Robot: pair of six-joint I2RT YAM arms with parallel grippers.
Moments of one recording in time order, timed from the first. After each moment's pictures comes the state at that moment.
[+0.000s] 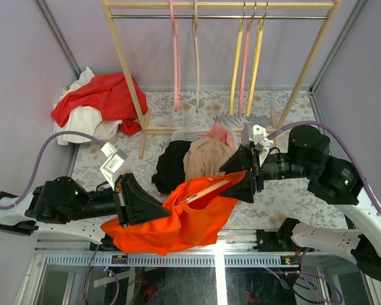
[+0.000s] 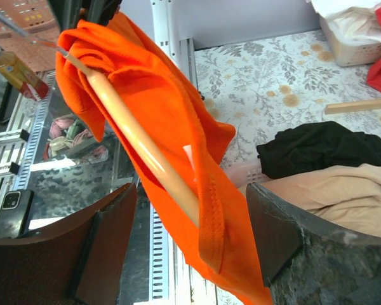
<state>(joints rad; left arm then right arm) -1.66 0.58 1.12 -0.49 -0.21 -0.78 0.89 0.93 1.42 -0.75 -0.63 0.00</state>
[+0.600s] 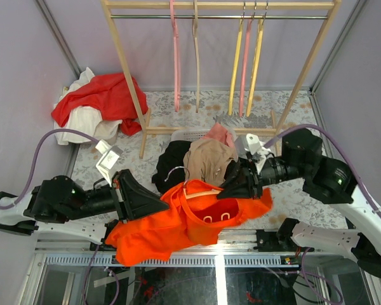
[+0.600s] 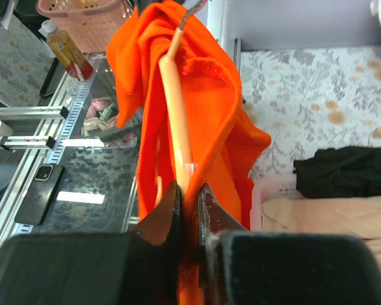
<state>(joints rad) -1.66 0.57 1.12 -0.48 -0.26 -0.78 0.91 0.96 1.39 -0.73 -0.78 -0.02</state>
